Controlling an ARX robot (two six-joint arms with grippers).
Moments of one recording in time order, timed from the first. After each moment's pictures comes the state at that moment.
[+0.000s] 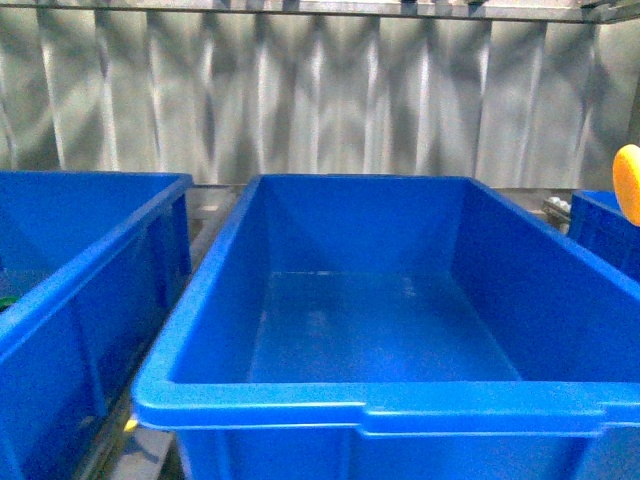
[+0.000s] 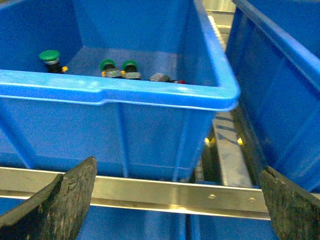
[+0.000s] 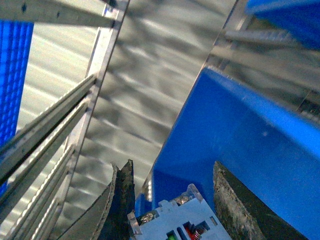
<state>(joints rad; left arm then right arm) 0.00 0.02 0.02 0.00 0.00 -0.01 0.41 0.96 0.48 0.74 0.48 1.09</state>
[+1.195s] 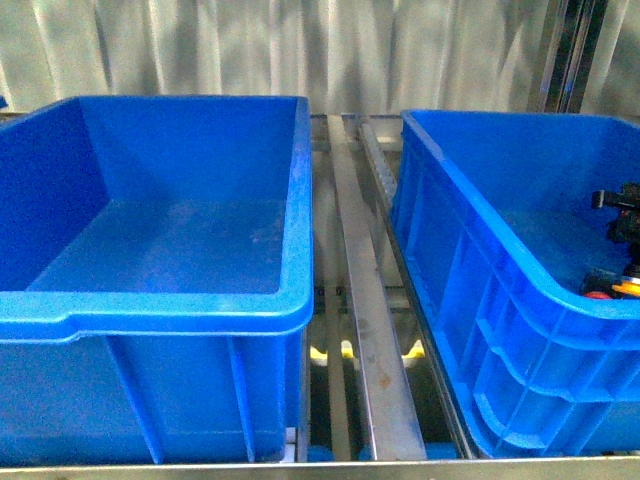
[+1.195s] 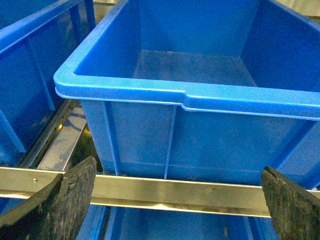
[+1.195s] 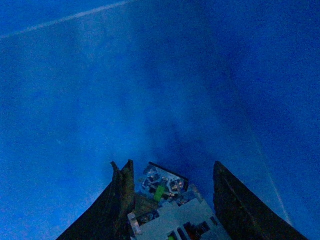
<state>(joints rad) 0.00 0.02 0.02 0.00 0.00 -0.01 -0.12 1.99 1.49 0.00 0.01 0.14</state>
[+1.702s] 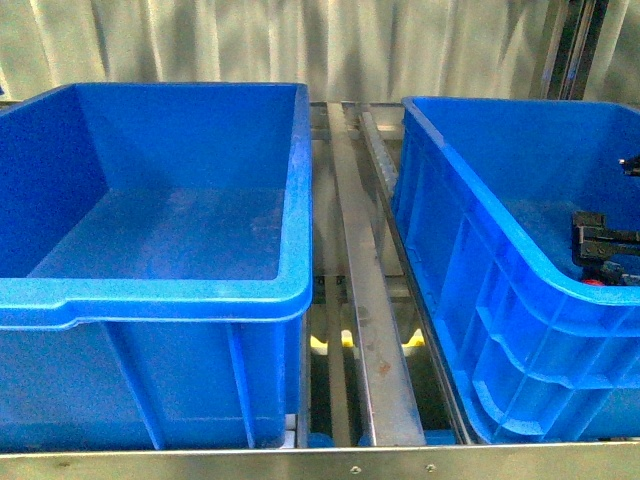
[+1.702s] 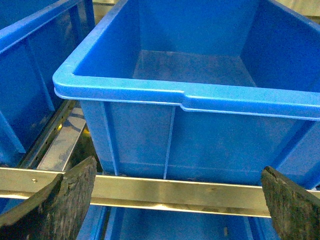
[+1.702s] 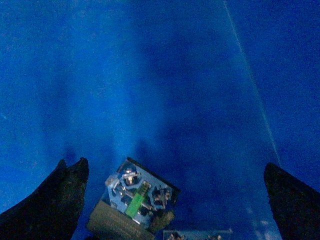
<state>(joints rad) 0.00 0.02 0.02 0.00 0.00 -0.01 -0.10 2.09 1.51 0.03 0.06 0.03</state>
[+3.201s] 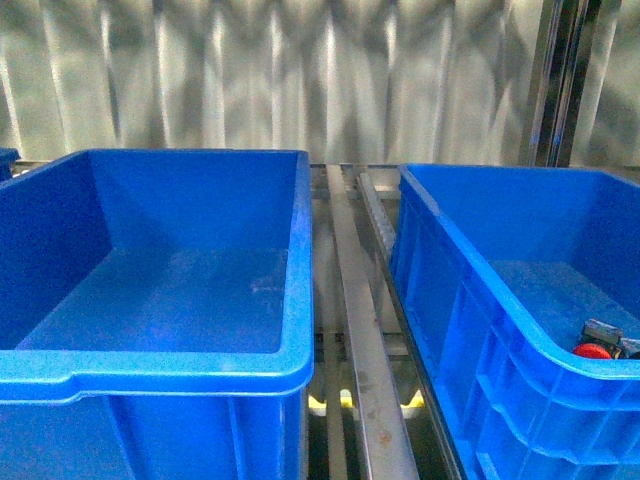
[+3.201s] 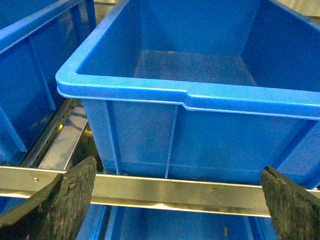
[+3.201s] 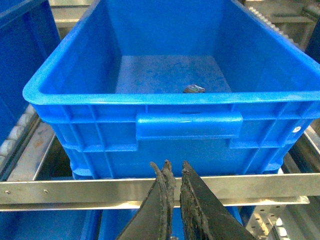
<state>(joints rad) 0.00 0.02 0.02 0.00 0.00 -0.01 0.00 0.08 0.07 -0.01 0.00 0.01</state>
